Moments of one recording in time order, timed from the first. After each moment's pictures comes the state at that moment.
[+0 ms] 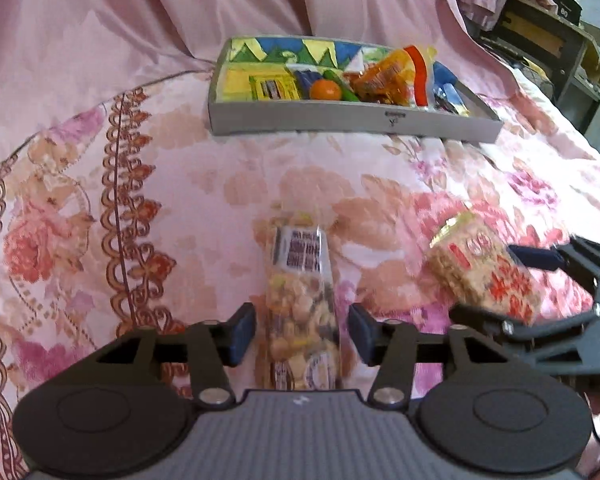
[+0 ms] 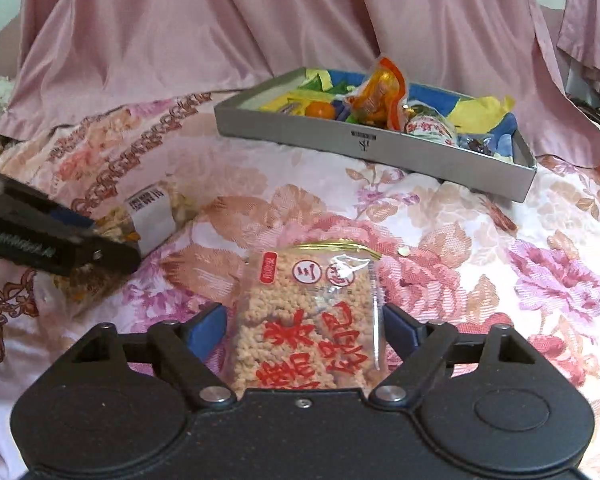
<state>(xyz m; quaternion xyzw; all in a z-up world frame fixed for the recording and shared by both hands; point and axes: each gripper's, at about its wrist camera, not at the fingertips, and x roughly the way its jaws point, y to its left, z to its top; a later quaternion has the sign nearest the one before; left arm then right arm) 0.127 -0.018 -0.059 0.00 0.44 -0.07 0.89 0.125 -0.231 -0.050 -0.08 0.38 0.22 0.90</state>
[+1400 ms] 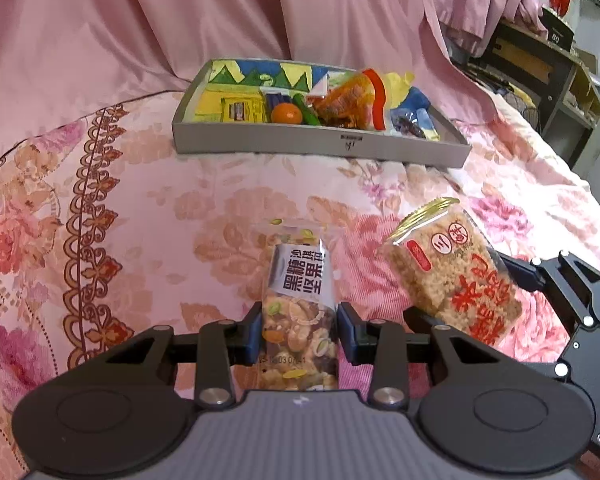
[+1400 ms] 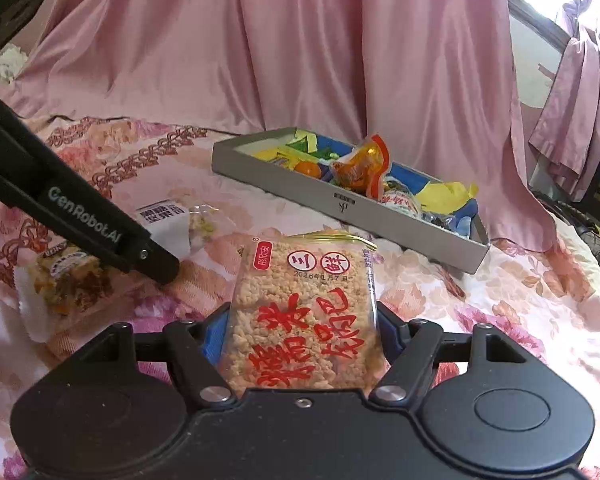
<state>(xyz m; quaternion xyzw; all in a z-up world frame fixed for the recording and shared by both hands) 0.111 -0.054 -0.050 -0.04 0.41 -0.08 0.91 0.086 -0.224 -0.046 -0.17 0.25 0.18 0.94</state>
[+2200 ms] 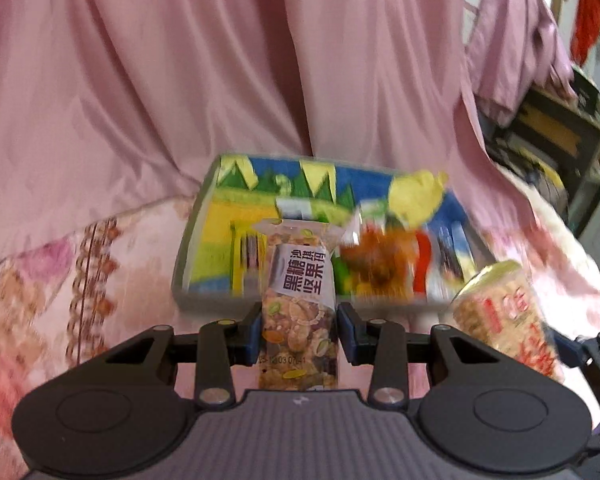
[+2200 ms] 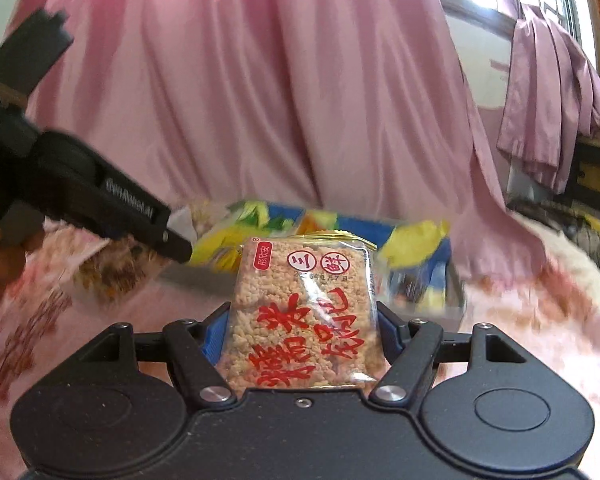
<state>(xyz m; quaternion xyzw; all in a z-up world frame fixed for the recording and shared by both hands) 0.235 -0.045 0.007 -0.05 0.34 -0.05 0.94 0.173 -0.245 -0.003 -0.06 0.20 0.16 0.97</state>
